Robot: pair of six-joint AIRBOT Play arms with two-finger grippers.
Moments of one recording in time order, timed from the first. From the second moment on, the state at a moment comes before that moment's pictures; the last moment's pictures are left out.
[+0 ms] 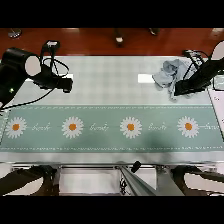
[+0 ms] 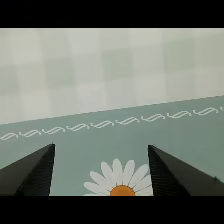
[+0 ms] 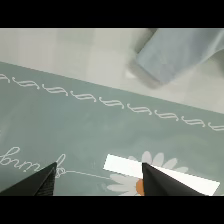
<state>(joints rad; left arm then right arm) -0.31 -1.26 1.28 1.68 -1.23 -1.74 -0.04 -1.42 1.42 -1.53 1.50 1.35</state>
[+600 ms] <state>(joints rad) -0.29 -1.30 1.28 1.69 -1.00 -1.68 -0.10 -1.43 1.48 -1.67 1.07 1.52</state>
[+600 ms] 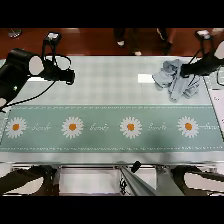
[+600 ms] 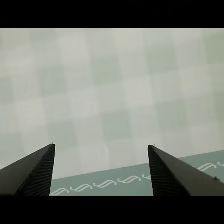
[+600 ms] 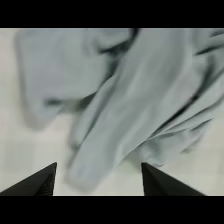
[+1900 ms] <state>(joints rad) -0.28 -1.30 1.28 1.68 -1.03 -1.66 -0.35 -1.89 1.66 -1.23 0.94 1.58</state>
